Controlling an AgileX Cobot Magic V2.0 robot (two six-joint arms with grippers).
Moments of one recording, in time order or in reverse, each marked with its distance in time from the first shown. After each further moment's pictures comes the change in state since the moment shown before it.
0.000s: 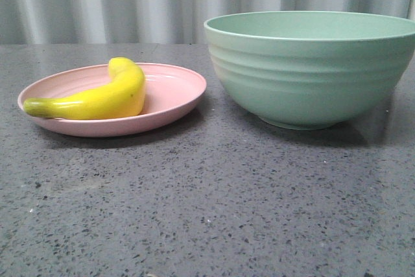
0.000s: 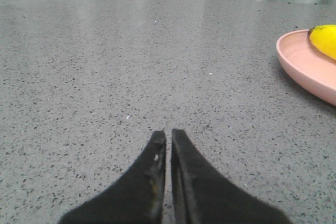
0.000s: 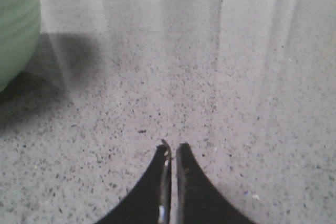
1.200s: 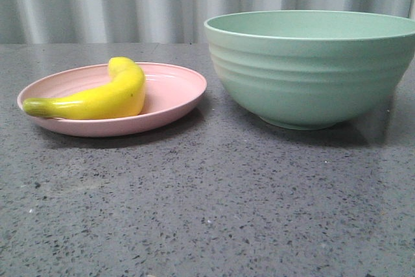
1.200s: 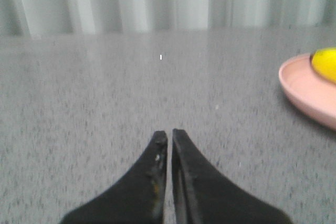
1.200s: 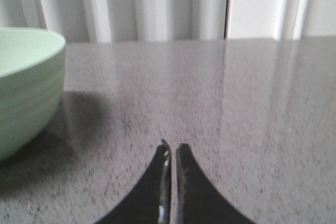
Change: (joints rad) left arm 0.000 0.000 0.000 0.086 -0.142 0.000; right arm 0.000 0.000 0.000 -0.040 -0.184 0.000
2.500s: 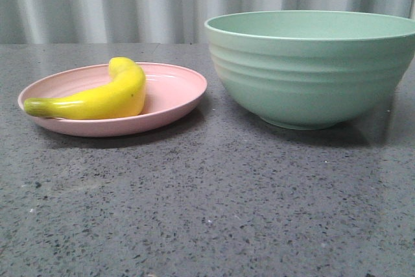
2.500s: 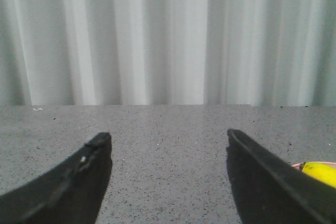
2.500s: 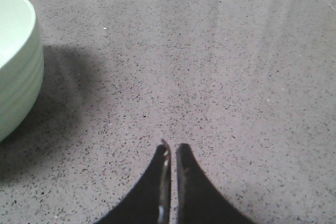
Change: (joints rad) left arm 0.000 0.329 -0.306 -0.040 -0.123 0.000; right arm 0.000 0.388 -0.353 0.037 0.337 0.000
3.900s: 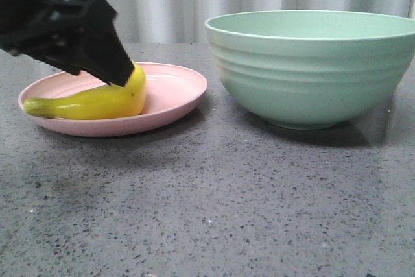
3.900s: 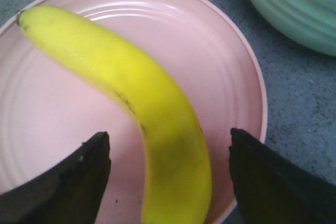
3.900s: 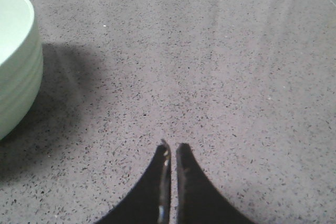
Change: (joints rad) left arm -0.649 1.009 -0.575 -0.011 0.409 0.000; right arm 0.000 0.007 0.000 0.002 0.000 0.002
